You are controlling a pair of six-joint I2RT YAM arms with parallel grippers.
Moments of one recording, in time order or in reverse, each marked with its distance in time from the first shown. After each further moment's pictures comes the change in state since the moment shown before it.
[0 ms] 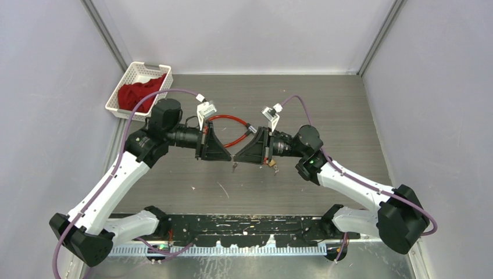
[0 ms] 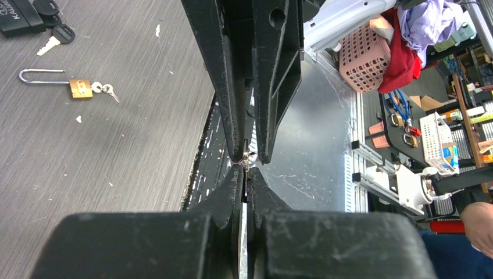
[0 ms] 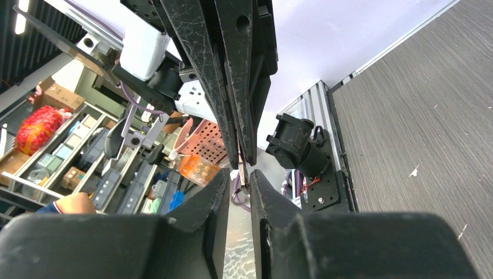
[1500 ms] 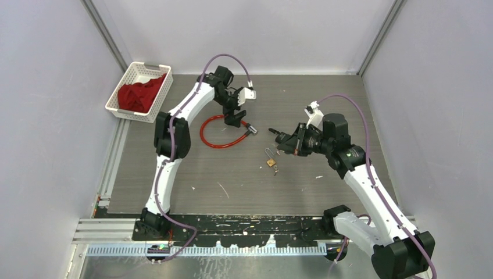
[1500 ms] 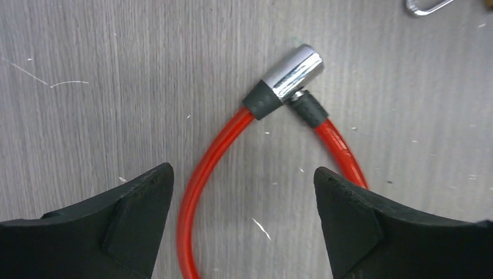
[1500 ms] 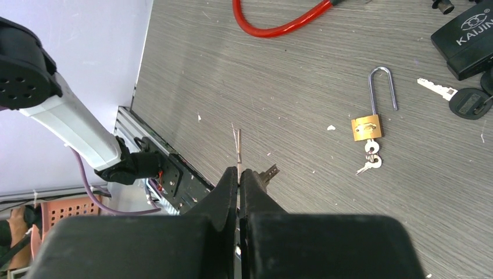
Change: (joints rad) left arm 0.106 1.313 1.085 -0.490 -0.353 1.220; right arm -0.429 -0.223 0.164 -1.183 0.260 -0.495
